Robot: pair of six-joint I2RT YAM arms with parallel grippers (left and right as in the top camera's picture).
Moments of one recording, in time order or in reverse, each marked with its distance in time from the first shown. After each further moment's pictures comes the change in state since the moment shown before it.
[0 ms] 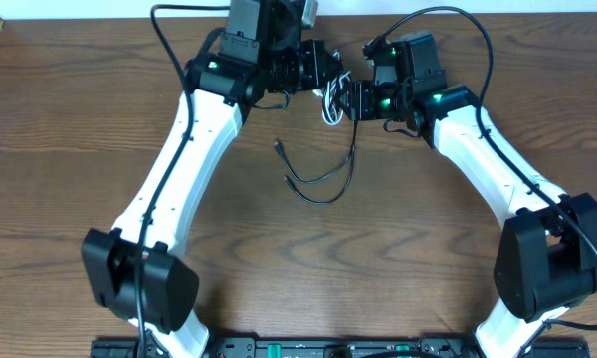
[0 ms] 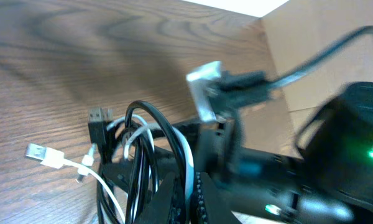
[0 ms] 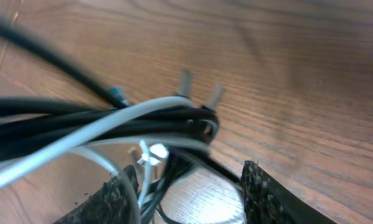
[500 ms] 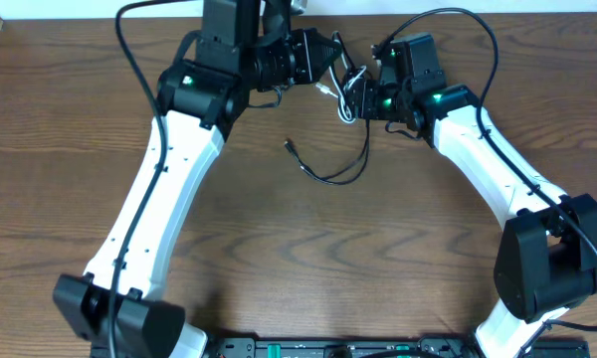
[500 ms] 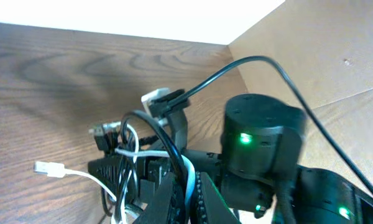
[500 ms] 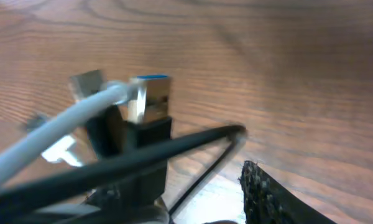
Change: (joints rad) left arm 0.004 -0.141 -0.010 0.051 0.010 -0.026; right arm 0.001 0.000 0.007 -0.067 0.133 0.079
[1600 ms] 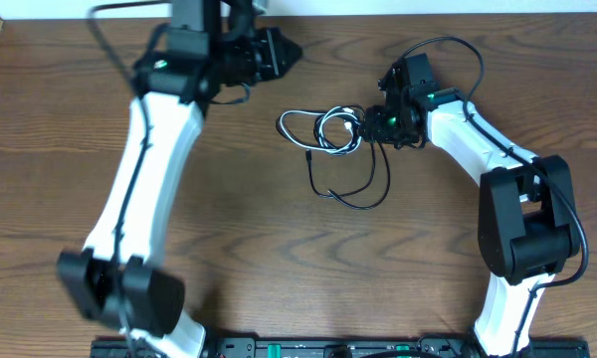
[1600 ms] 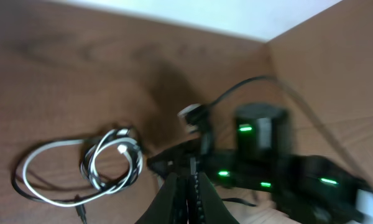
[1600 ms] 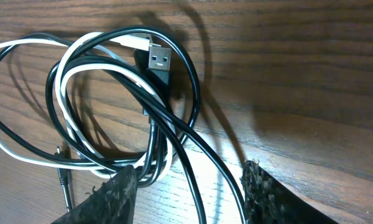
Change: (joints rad) left arm 0.121 0.114 0.017 -0.118 0.018 0.087; right arm -0.060 0.185 -0.011 -0.089 -0.013 -0.080
